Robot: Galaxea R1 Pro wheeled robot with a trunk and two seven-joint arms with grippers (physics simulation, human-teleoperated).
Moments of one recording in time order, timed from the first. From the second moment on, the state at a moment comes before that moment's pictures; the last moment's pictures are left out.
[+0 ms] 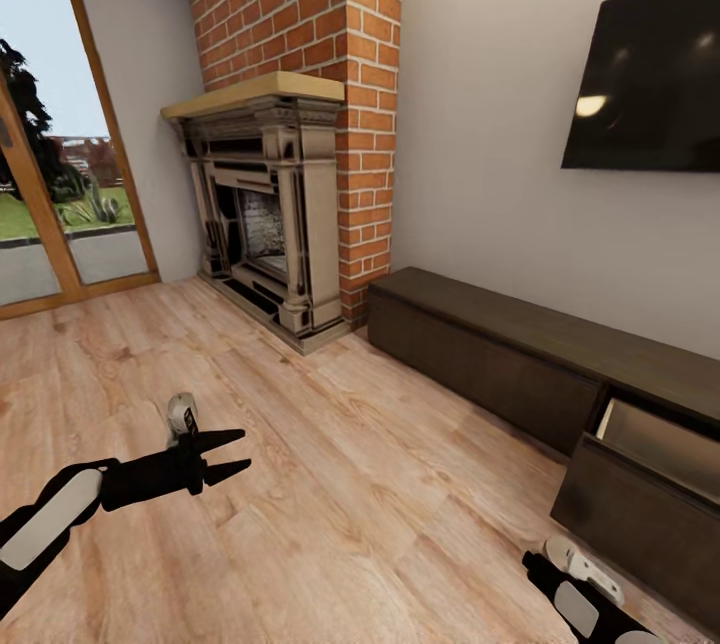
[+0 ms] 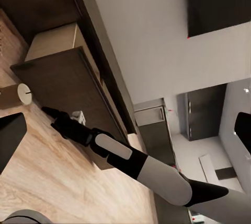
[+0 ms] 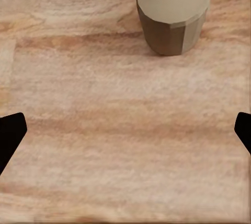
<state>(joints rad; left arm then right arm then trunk) -0.48 0.55 -0.35 -1.08 1.34 0.99 -0.82 -0.56 -0.14 -0.20 -0.16 -0.54 0.00 -0.11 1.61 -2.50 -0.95</state>
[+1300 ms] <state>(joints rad) -0.48 0.55 -0.35 -1.09 1.35 0.99 -0.82 -0.56 -0.14 -0.20 -0.16 -0.55 0.00 0.05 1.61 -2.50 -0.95</state>
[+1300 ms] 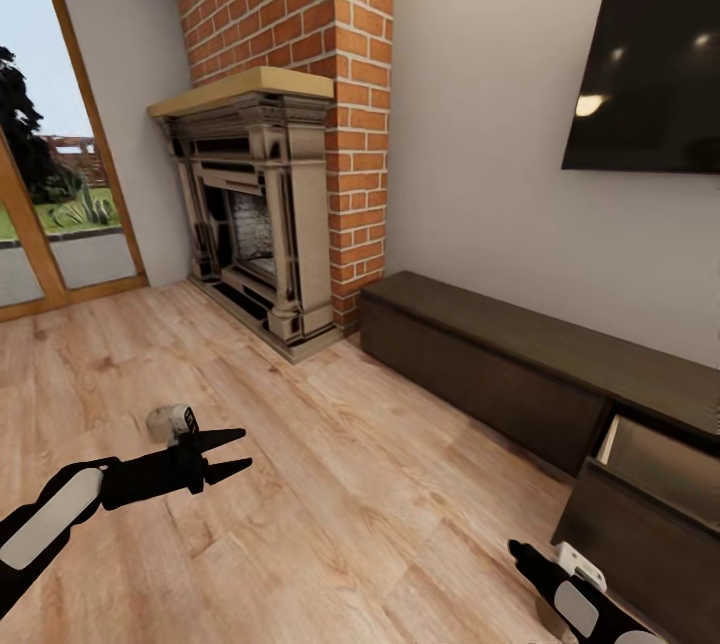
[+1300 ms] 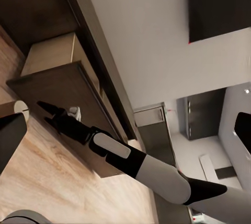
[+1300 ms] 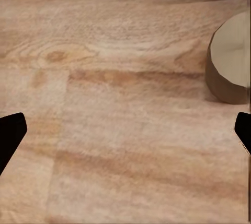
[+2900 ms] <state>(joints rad) -0.48 0.55 -0.35 -1.09 1.35 0.99 -0.86 -0.56 -0.14 -0.20 -0.16 -0.55 -0.01 0.04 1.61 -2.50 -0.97</state>
